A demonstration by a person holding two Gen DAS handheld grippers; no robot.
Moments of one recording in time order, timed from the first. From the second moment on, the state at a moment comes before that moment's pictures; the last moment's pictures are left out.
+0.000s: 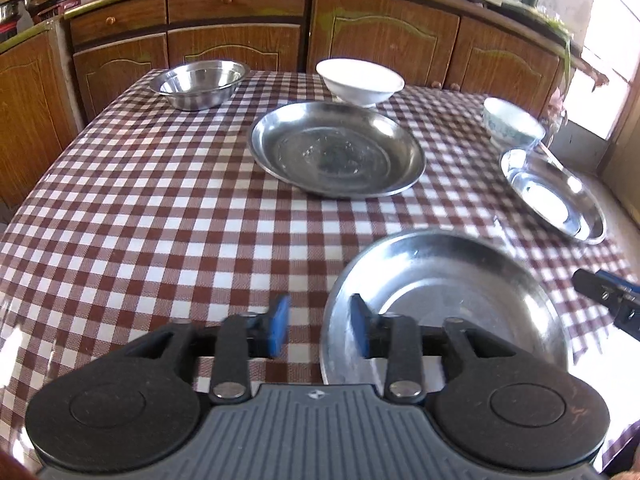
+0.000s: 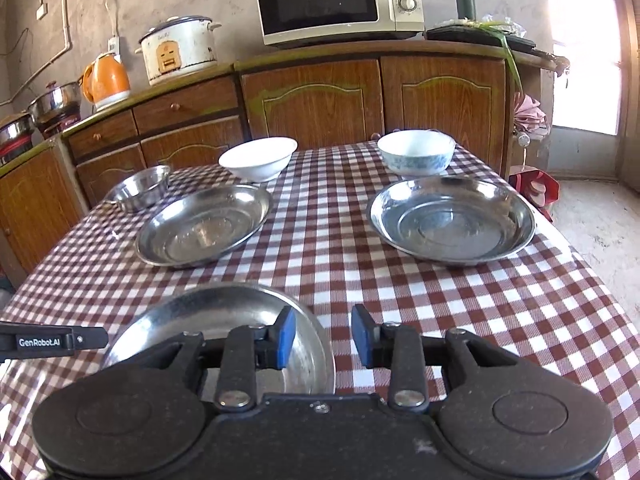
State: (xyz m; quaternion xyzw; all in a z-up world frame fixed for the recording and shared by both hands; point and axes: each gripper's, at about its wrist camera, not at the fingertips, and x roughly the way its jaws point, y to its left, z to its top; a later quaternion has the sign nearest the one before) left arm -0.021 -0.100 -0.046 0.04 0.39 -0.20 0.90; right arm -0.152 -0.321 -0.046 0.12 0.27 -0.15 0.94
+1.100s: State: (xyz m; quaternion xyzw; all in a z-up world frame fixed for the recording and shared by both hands) left arm -0.028 -0.171 0.012 0.03 0.35 -0.22 0.91; right arm -0.170 -0.368 -0.001 0.12 0.21 -0.20 0.95
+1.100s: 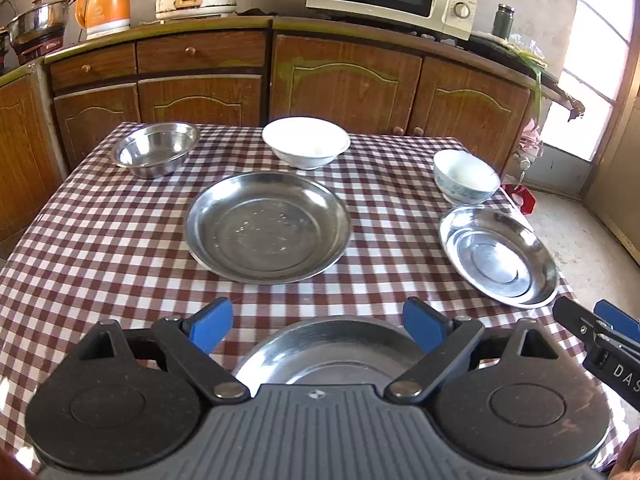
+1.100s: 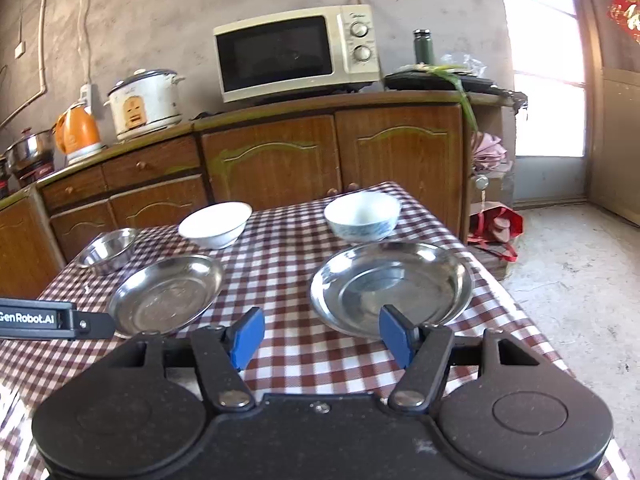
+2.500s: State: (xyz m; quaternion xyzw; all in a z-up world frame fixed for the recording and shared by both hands) left arm -0.024 -0.302 0.003 0.08 0.37 -0.21 0.90; right arm -0.152 -0.508 -0.007 0.10 0.19 -0.25 0.94
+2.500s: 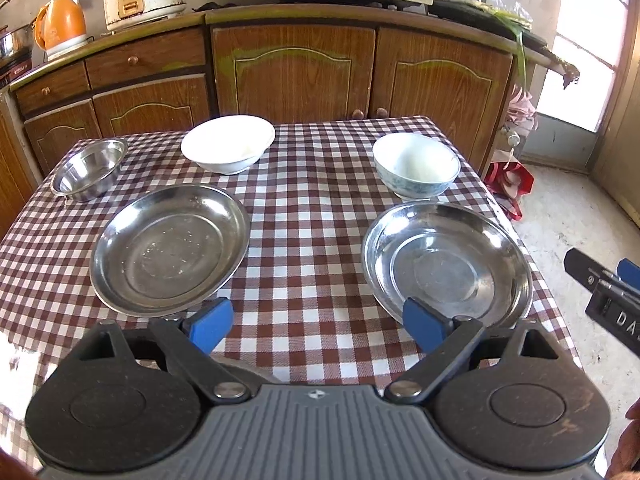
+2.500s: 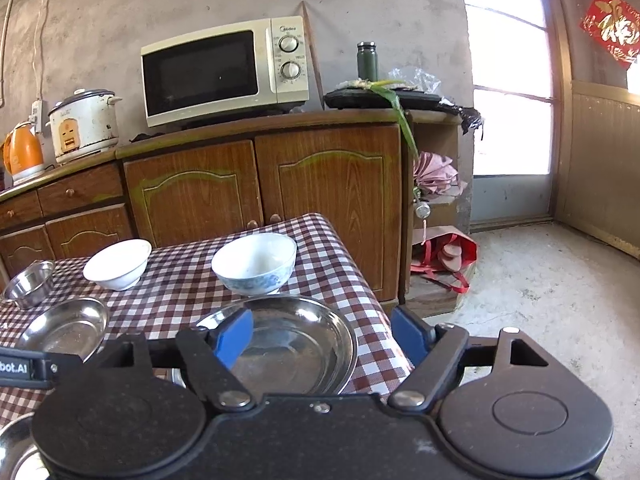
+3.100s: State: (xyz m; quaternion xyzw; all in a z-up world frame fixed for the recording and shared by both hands) left arm 0.005 -0.342 -0.026 0.12 0.39 -0.19 0.89; right arm -0.115 -0.563 -0.036 0.13 0.24 -0.25 0.93
